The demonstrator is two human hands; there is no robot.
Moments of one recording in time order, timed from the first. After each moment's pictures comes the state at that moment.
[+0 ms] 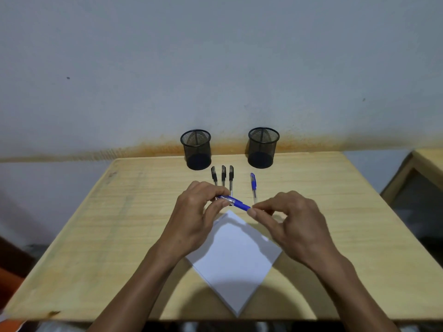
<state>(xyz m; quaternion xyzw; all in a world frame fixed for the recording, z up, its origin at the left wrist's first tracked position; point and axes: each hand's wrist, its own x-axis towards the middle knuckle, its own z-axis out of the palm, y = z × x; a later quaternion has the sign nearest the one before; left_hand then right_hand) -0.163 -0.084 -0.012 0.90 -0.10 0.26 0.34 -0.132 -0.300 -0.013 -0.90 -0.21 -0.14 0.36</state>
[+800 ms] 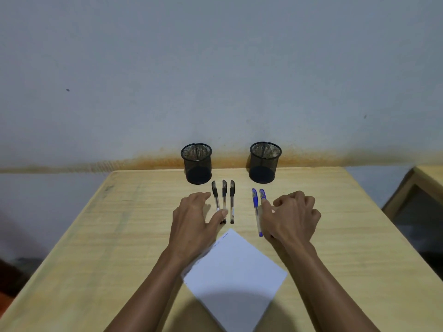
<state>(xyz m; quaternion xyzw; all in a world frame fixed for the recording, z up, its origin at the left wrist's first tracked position) -0.117 -0.070 -0.046 0.93 0.08 0.18 0.30 -0.045 -0.266 -0.054 -0.96 0.07 -0.12 0.23</state>
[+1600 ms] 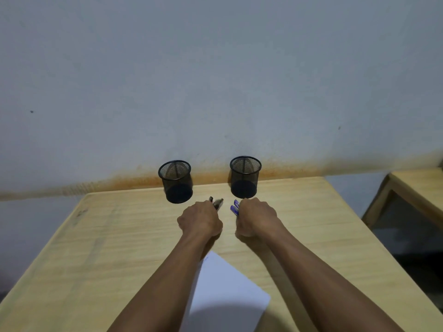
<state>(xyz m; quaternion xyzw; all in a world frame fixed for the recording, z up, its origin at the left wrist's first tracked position) -0.014 -0.119 -0.032 0.97 0.22 -0.07 0.09 0.001 -0.248 -0.015 -0.99 -0.11 0.10 0.07</state>
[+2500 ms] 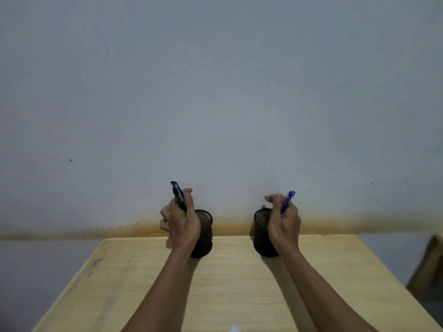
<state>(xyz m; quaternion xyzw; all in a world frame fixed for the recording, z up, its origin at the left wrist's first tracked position) 0.052 -0.021 0.005 0.74 0.22 0.39 0.51 0.100 -0.227 -0.002 -0.75 -0.04 -0.25 0.61</state>
